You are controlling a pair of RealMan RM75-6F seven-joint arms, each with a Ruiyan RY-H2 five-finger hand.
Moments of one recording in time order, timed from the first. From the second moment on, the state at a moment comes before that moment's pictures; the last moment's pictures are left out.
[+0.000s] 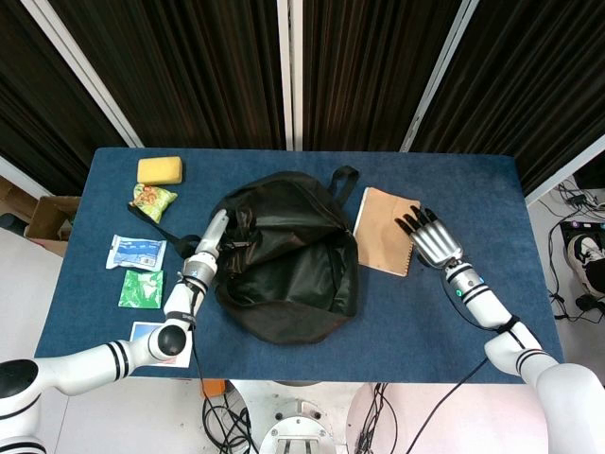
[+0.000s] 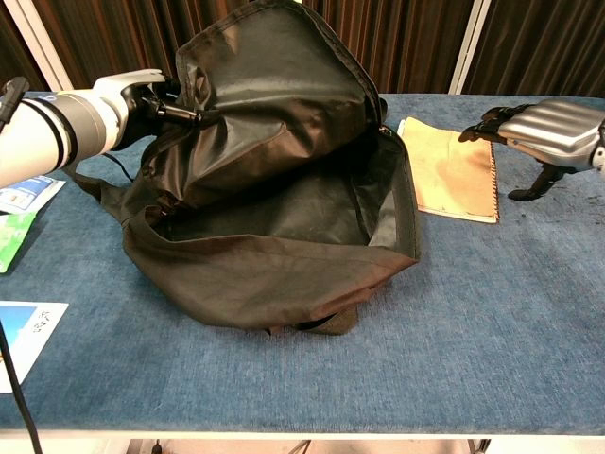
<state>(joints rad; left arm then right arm) -0.76 -1.70 -0.47 -1.37 0.72 0.77 -0.24 0.70 -1.75 0.03 -0.54 -1.65 0.96 0.17</state>
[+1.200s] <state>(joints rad) -0.74 -1.68 -0.45 -1.39 0.74 0.78 -0.28 0.83 -2.01 0.01 -0.23 -1.62 1.01 0.35</state>
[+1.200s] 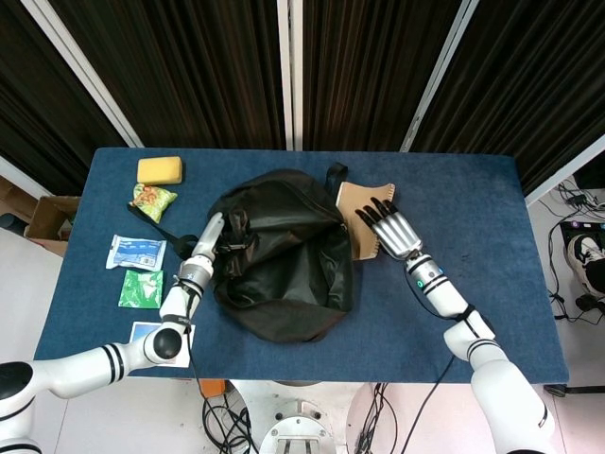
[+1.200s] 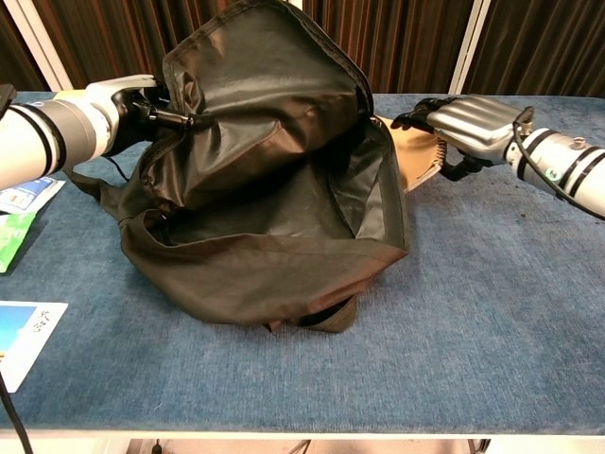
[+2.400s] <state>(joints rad) -0.73 -1.67 -0.44 -1.41 0.76 0.81 -0.29 0.77 -2.03 -0.01 -0.21 -1.62 1.23 0.31</state>
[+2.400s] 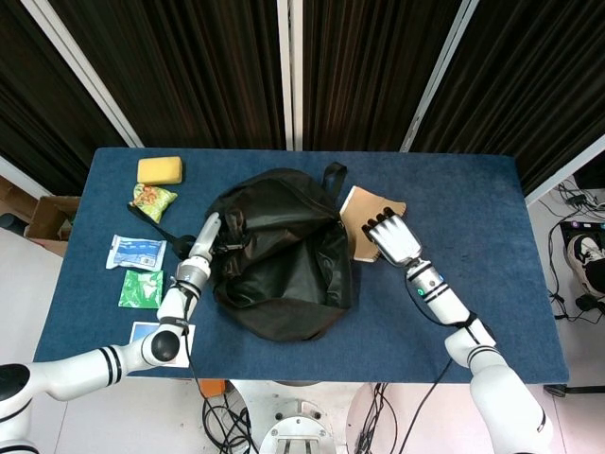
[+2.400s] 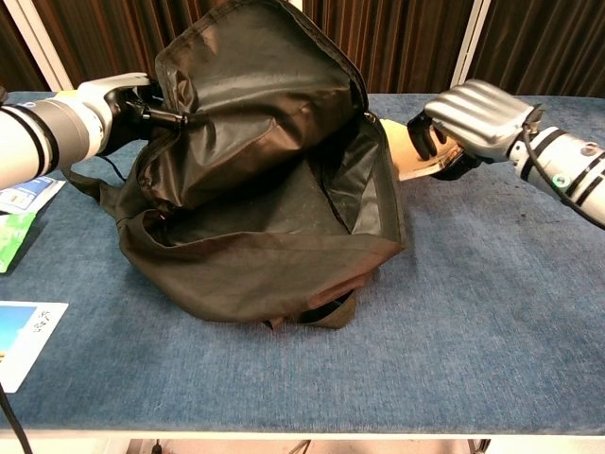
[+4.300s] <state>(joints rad) -0.67 -1.47 -0.47 -1.68 0.73 0.73 -0.42 0.93 -2.03 -0.03 -0.37 -1.89 1.46 0.21</state>
